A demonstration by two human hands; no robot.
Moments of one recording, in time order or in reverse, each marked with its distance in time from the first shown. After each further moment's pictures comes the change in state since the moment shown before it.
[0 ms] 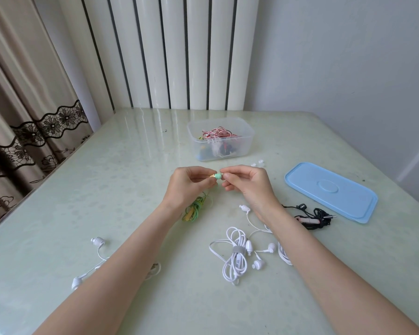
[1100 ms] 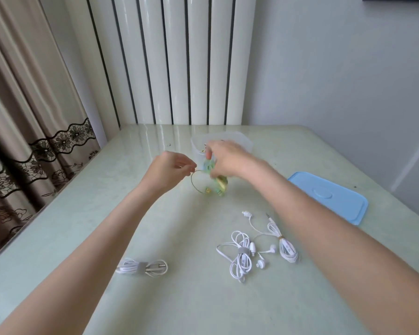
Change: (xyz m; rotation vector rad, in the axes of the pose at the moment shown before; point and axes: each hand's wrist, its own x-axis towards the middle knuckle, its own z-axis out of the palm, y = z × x) left_hand -0.003 0.041 -0.056 0.503 0.009 0.136; right_hand 0.018 -0.090 0.047 -1.274 -0.313 -0.040
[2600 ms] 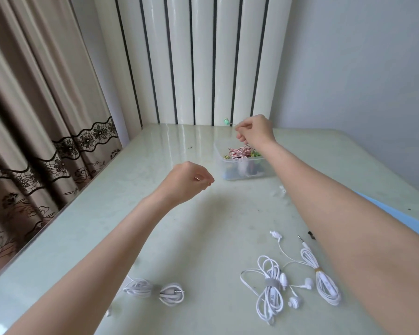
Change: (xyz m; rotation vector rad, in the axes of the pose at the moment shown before) left_hand 0.027 -0.017 -0.014 0.108 -0.124 -0.043; right_hand 0.152 0.044 0.004 0.671 0.465 0.053
